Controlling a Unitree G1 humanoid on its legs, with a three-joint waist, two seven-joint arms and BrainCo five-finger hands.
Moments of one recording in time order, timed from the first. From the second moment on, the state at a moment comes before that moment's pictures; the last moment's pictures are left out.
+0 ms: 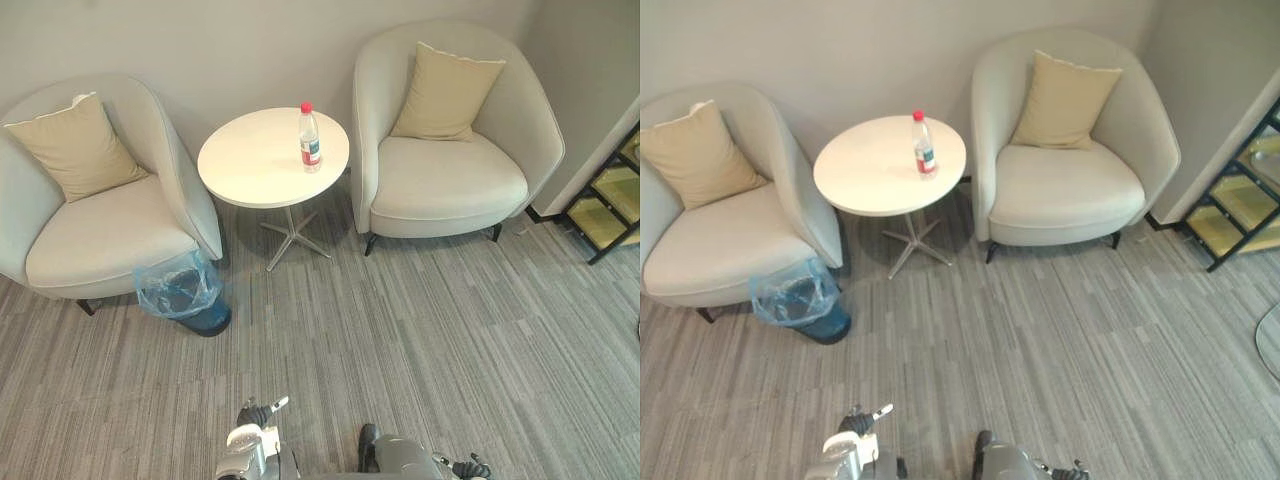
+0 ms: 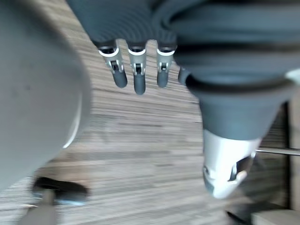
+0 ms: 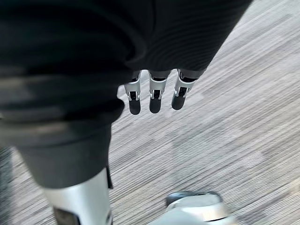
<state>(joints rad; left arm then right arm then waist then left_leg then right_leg) -0.03 -0.06 0.15 0.99 -0.05 -0.02 0.19 0.10 -0.09 -0.31 1.04 0.04 -0.01 -0.18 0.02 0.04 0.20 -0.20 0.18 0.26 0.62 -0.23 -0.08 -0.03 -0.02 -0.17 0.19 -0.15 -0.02</state>
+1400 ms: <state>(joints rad) -0.05 -0.04 0.15 1.04 0.02 -0.01 0.12 0.04 0.00 -0.21 1.00 0.12 -0.04 -0.08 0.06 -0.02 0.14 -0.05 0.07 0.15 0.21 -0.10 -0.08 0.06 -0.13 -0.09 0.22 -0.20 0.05</state>
